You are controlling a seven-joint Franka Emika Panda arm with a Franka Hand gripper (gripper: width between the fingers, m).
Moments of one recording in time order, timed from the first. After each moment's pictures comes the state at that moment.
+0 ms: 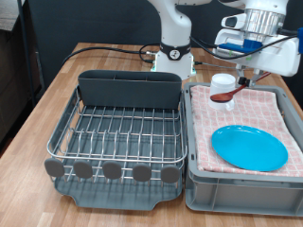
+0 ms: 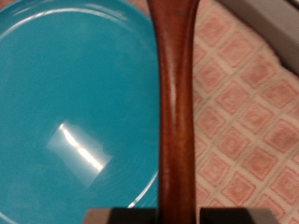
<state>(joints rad) 0.01 -0.10 0.32 -2.50 -0.46 2.58 2.36</state>
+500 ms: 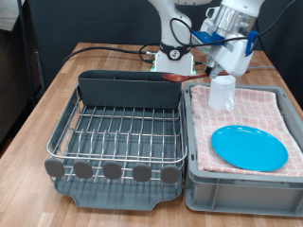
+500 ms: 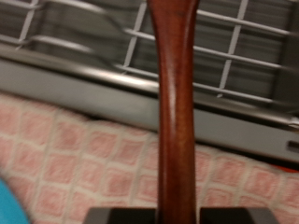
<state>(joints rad) -0.01 -0.23 0.26 -2.58 -0.35 2.33 2.61</state>
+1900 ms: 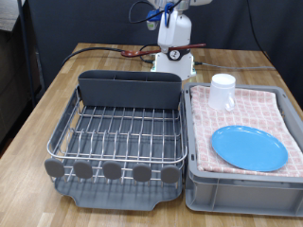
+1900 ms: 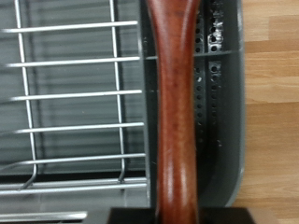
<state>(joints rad) -0.01 -0.59 -0.11 -2.82 -0.17 2.27 2.39</state>
